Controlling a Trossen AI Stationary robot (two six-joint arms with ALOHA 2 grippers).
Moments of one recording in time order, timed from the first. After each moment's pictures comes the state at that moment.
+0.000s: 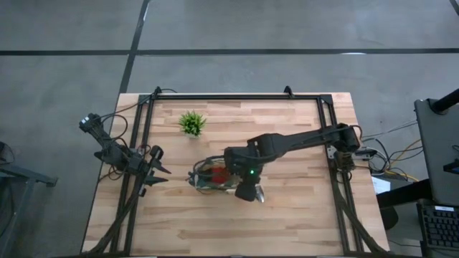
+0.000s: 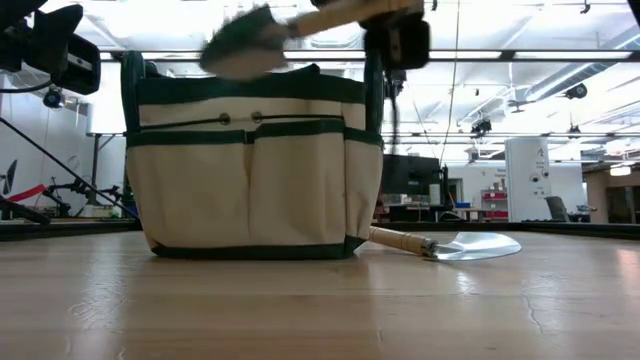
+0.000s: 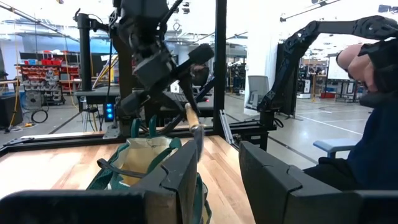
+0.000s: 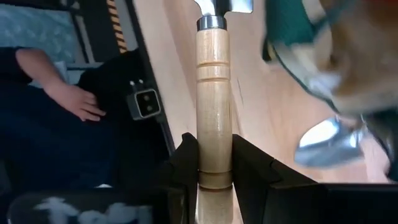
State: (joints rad) left arm -0.75 0.05 0.01 0.17 -0.46 0.04; right arm 0.15 1.94 1.81 -1.04 -0.53 0.60
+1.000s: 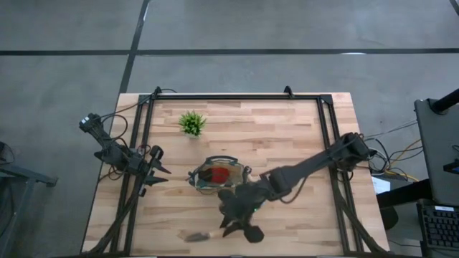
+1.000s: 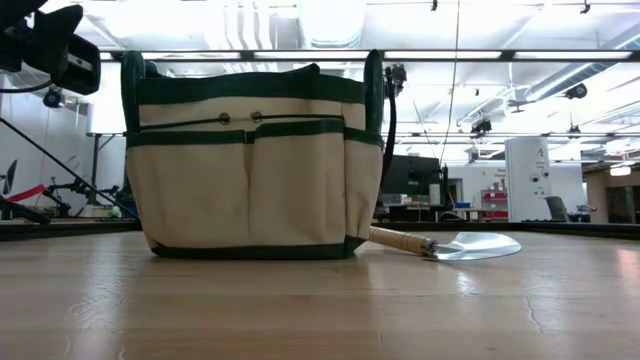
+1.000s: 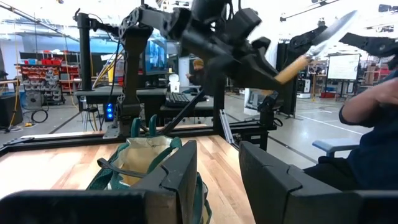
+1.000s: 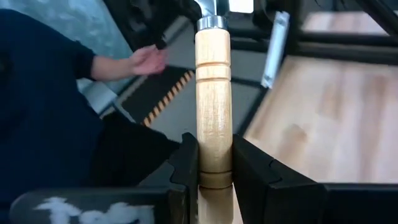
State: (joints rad) left arm -0.75 0.05 0.01 0.17 -0.46 0.04; right arm 0.42 1.91 1.61 -0.15 -0.33 0.23
